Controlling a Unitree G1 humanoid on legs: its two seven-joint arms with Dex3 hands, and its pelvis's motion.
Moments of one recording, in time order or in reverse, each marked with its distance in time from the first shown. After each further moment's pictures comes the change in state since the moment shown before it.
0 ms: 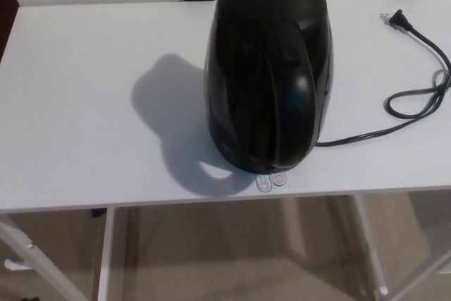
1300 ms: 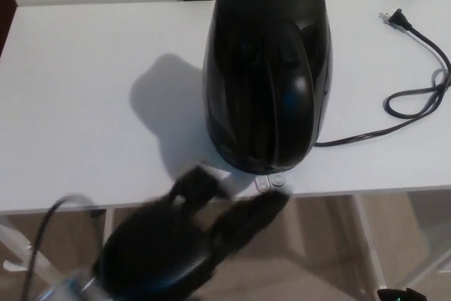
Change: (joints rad) left_arm 0.314 0.141 -0.338 -1.637 0.332 0.089 0.010; right_arm -0.016 0.008 -0.021 -0.083 0.016 0.003 0.036
